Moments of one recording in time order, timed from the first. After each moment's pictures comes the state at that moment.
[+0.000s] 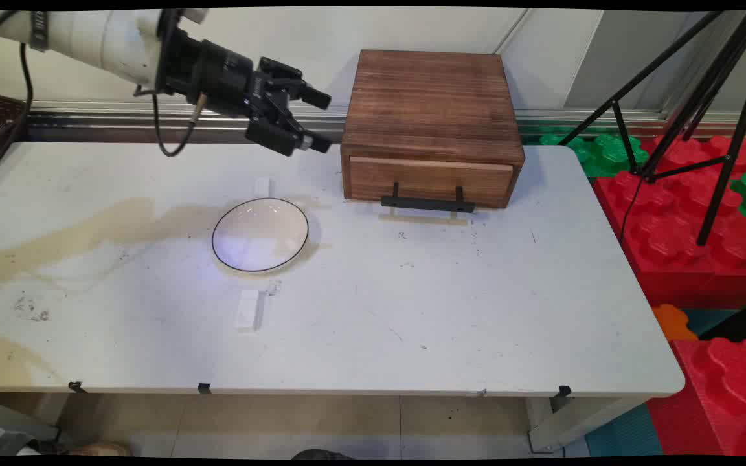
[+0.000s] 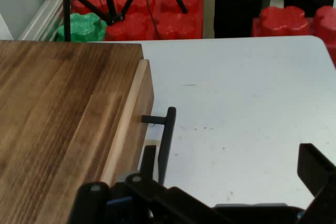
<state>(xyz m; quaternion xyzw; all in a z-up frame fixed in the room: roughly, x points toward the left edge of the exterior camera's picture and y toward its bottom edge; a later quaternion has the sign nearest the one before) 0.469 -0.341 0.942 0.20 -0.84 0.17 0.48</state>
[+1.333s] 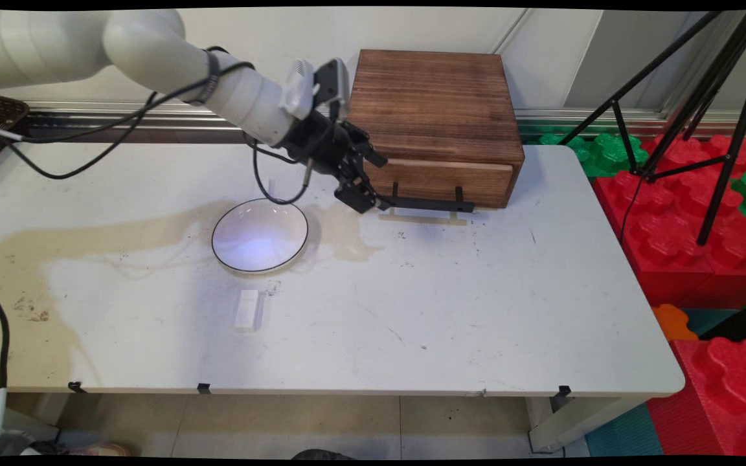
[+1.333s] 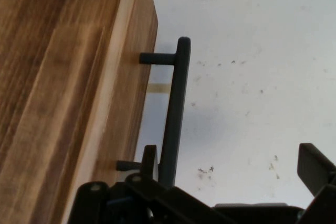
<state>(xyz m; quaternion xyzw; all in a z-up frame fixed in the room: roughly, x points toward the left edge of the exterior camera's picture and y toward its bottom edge) 0.363 -0.412 0.861 0.20 -0.90 0.17 0.35</state>
